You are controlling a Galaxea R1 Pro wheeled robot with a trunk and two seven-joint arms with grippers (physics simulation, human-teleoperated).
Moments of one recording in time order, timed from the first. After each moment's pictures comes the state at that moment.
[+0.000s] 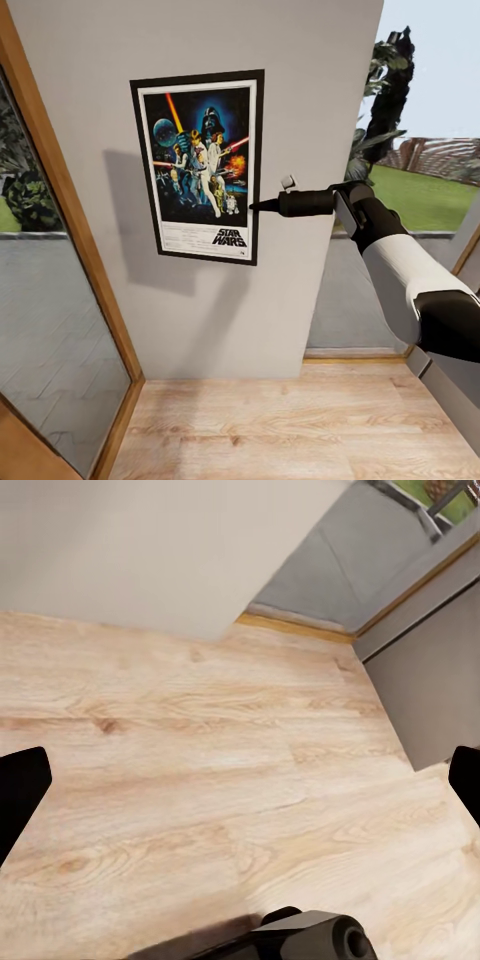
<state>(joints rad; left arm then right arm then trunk) 0.11 0.14 0.73 -0.80 -0.03 -0.12 -1.29 -1.49 -0.04 0.12 -0.57 -0.11 0.81 1.27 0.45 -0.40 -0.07</state>
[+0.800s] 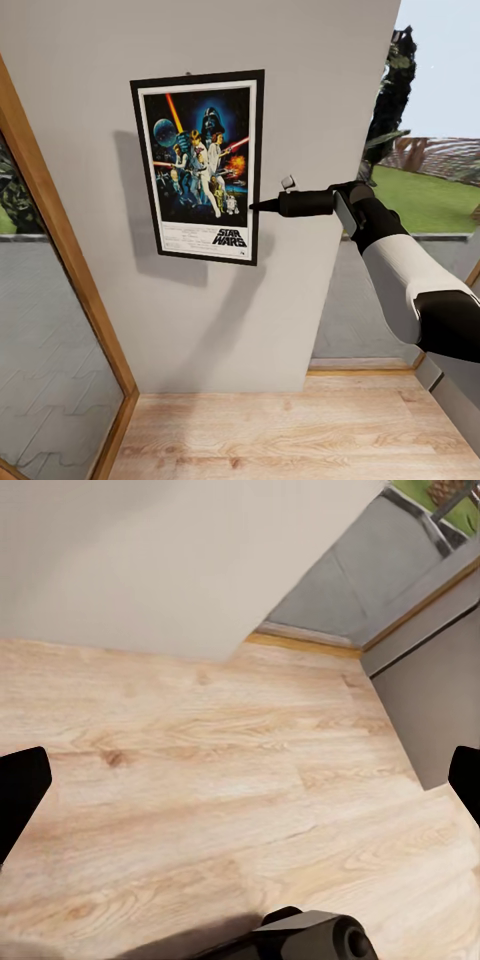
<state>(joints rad) 0.11 0.14 0.73 -0.81 -0.03 -0.12 -1.29 -1.49 -0.04 0.12 -0.57 -0.11 0.81 1.27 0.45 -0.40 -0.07</state>
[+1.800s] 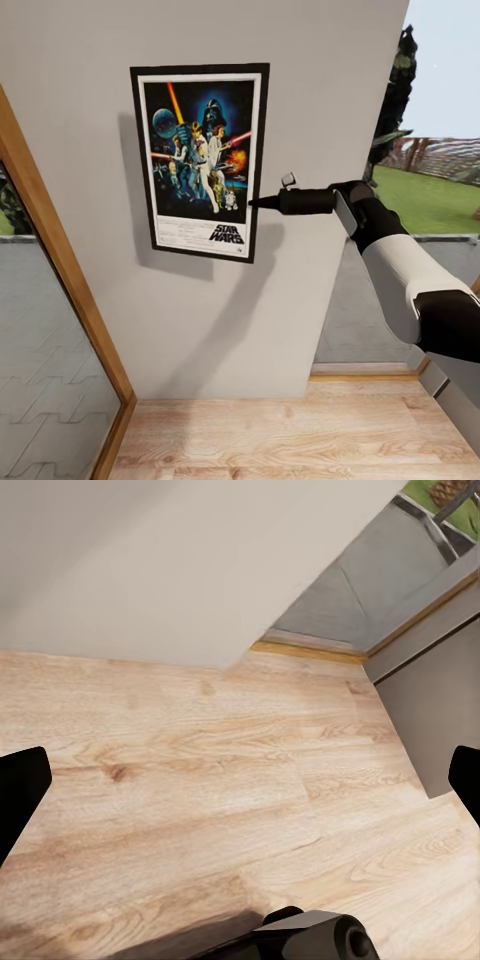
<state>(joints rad) 0.11 0.14 0.73 -0.81 -0.03 -0.12 -1.29 -1.49 -0.04 0.12 -0.57 -0.16 0.82 1.27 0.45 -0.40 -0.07</state>
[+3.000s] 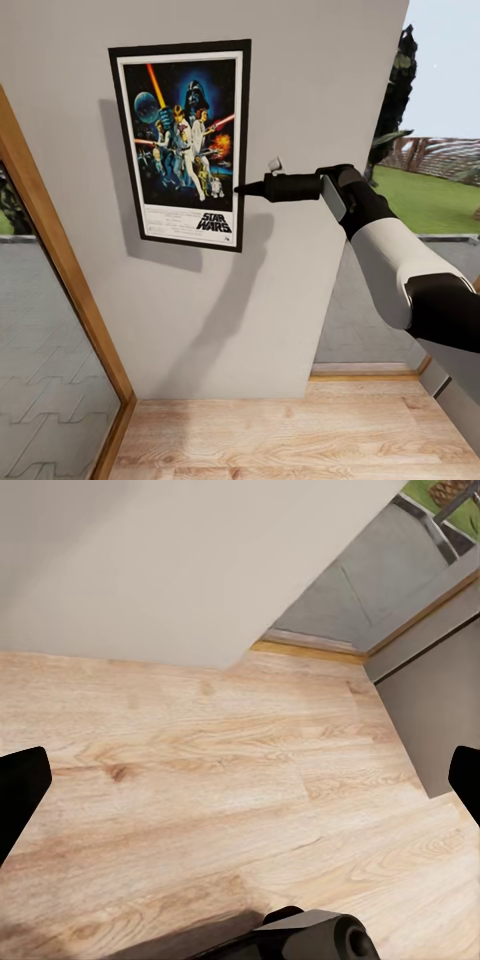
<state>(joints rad) 0.11 0.14 0.73 -0.81 -0.03 -0.12 -1.29 -1.57 0.03 0.12 -0.53 -0.18 0.83 1.18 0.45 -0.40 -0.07</state>
